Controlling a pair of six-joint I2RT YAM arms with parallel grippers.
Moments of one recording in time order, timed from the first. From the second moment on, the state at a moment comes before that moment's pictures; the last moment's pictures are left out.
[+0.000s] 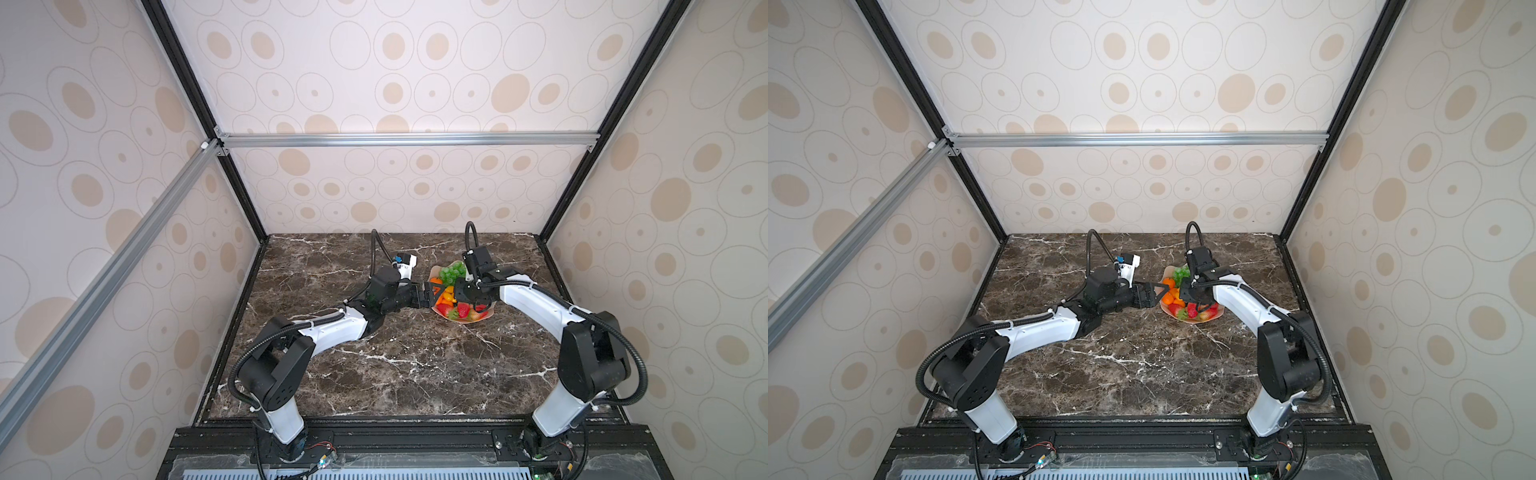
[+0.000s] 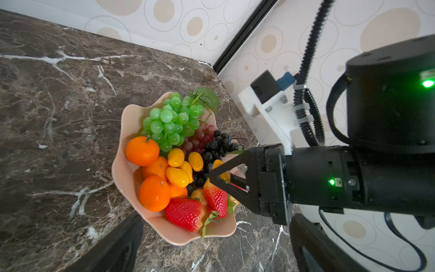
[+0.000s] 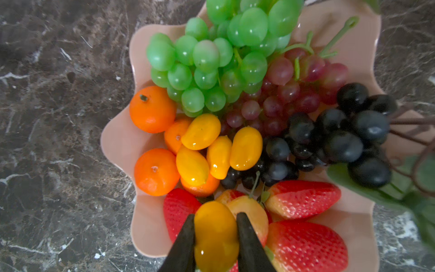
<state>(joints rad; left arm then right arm) -0.69 1.72 1.04 0.38 0.28 -0.62 0.35 1.71 1.28 -0.65 0.03 0.49</state>
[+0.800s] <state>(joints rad) -0.71 1.75 1.05 0.34 0.26 -0.62 0.34 1.91 1.48 -0.73 0.08 0.43</state>
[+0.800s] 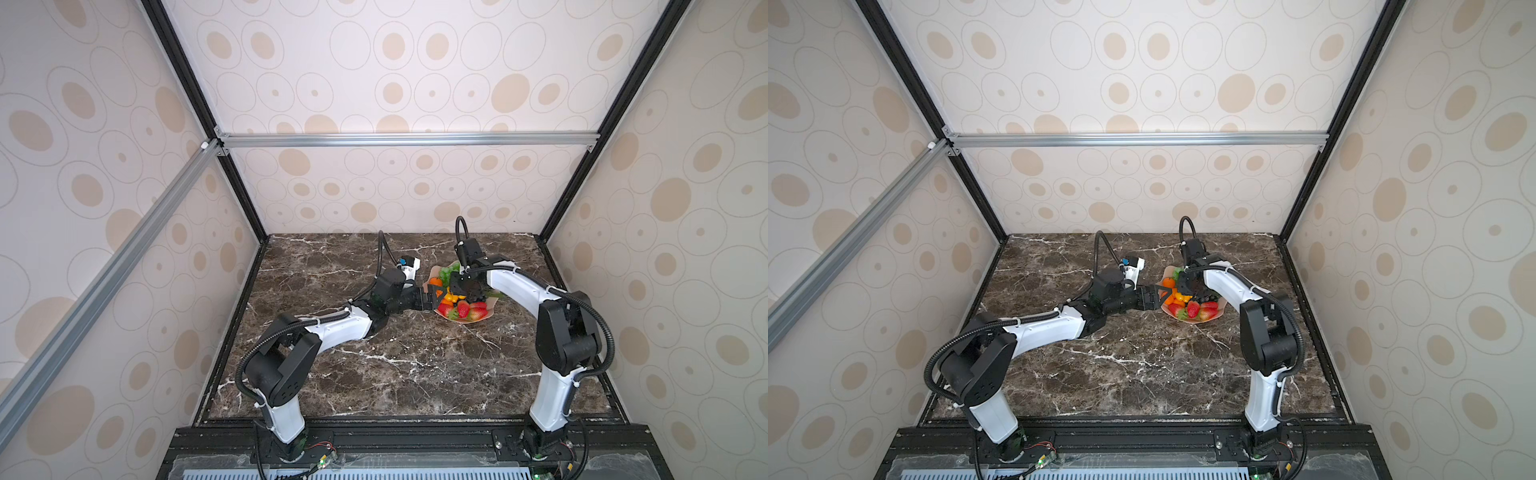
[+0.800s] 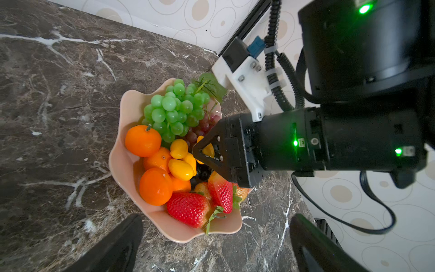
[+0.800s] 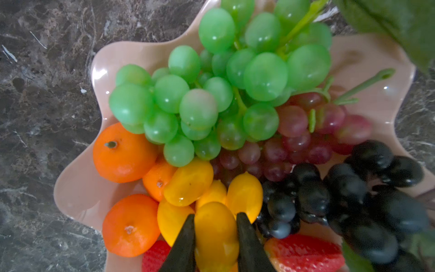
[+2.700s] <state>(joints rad) -0.65 1.95 1.29 0.08 0.08 -0.57 -0.06 1.47 1.05 -0.61 0.03 0.52</state>
